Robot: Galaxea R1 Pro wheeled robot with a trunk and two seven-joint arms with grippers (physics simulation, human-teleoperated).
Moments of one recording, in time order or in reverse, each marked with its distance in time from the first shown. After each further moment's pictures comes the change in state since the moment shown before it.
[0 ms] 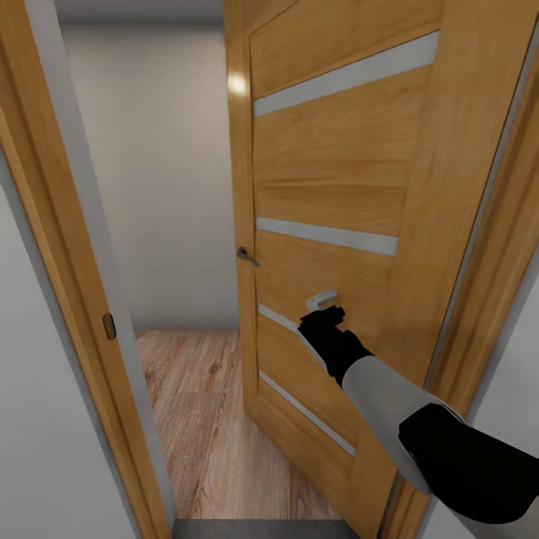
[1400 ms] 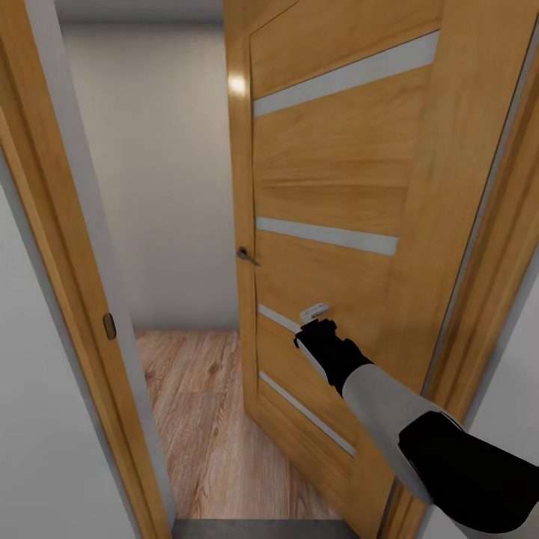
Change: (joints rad) left arm 0.000 -0.001 0.002 -0.003 0.001 0.001 0.002; right arm 0.034 0.000 0.004 0.012 -0.004 0.006 0.159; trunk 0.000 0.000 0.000
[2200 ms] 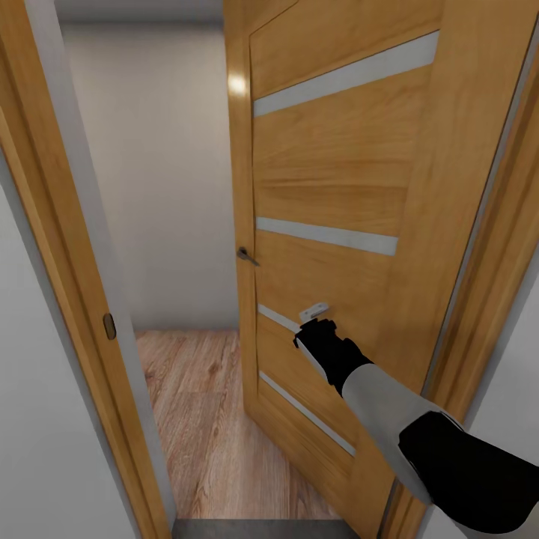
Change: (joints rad) left arm 0.000 0.000 -0.001 0.000 0.000 0.000 0.000; right arm 0.000 0.000 0.006 -0.012 0.000 0.032 0.003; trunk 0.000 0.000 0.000
